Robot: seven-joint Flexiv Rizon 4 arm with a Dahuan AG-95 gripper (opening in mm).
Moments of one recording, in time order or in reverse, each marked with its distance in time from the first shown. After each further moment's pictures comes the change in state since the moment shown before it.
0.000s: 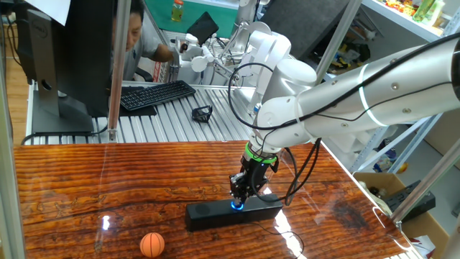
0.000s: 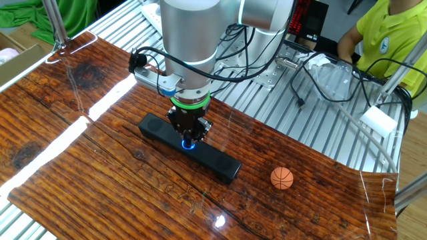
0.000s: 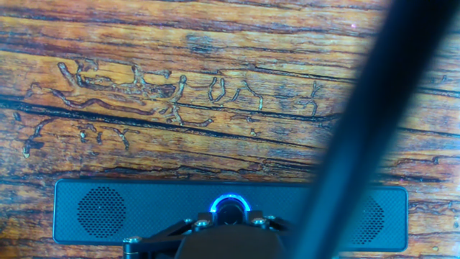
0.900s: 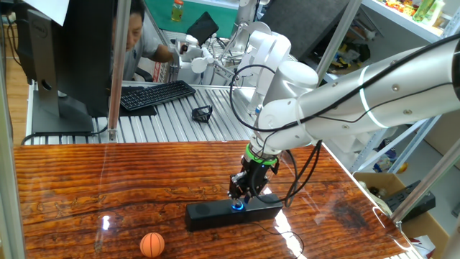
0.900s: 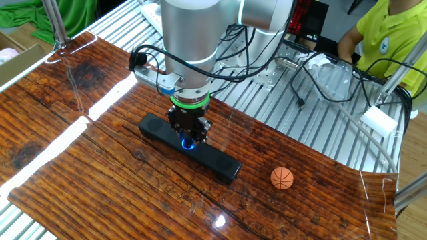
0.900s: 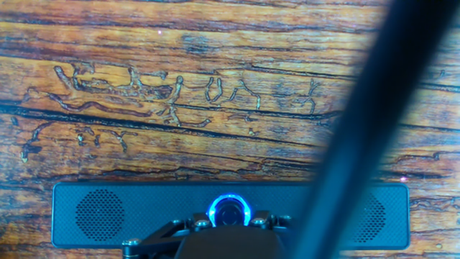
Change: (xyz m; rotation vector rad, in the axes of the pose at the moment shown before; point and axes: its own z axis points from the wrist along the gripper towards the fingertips) arm 0.000 0.000 0.004 -0.008 -0.009 0.018
